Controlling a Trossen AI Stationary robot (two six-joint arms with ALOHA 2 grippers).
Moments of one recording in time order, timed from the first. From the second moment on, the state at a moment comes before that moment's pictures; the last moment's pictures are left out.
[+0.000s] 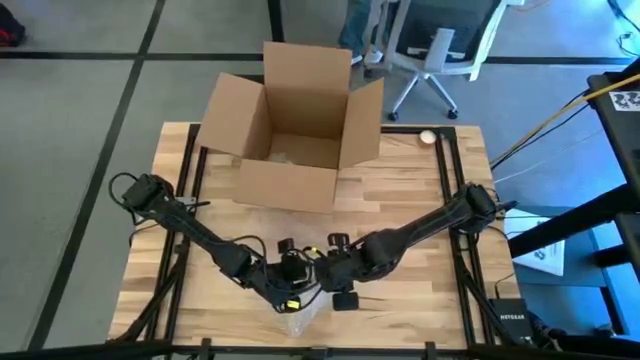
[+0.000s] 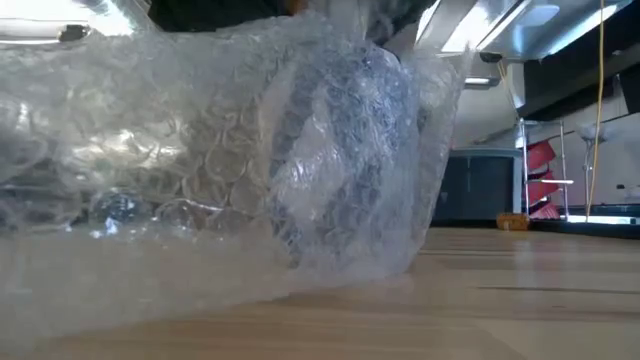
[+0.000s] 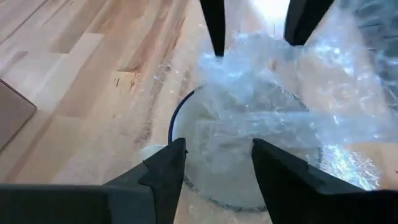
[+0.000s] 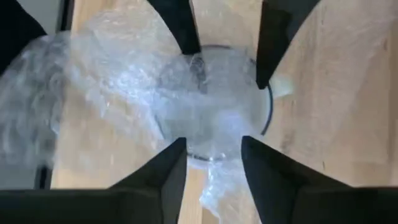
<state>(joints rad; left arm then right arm) -0.56 1.77 1.12 -0.12 -0.61 -0.46 0.44 1.95 1.77 -0.94 0.11 0.33</state>
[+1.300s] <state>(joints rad) -0.55 1.74 1.12 -0.07 -0.62 -0.45 0.44 1.96 1.52 -0.57 0.16 0.36</state>
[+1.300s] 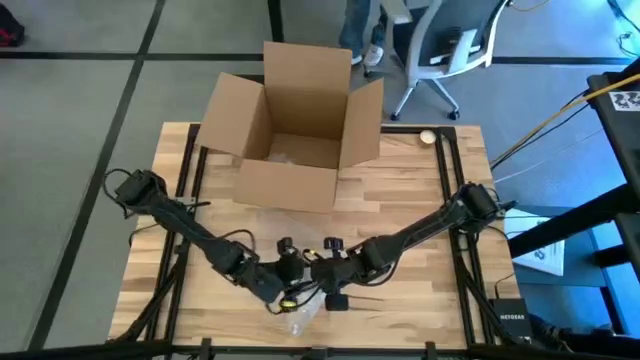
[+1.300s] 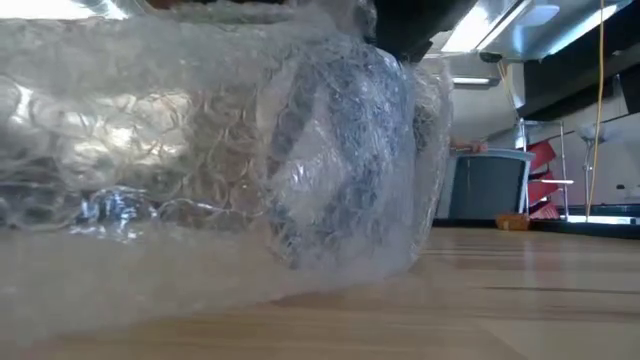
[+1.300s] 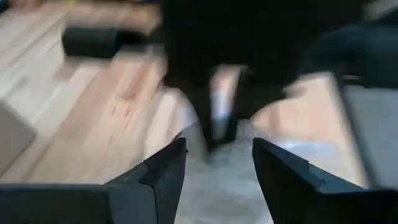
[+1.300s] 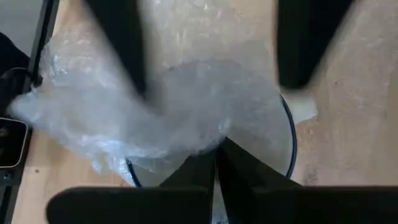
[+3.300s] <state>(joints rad) -0.54 1.75 1.12 -0.09 -0.57 -0.44 0.46 1.98 1.74 -0.74 0.11 0.26</state>
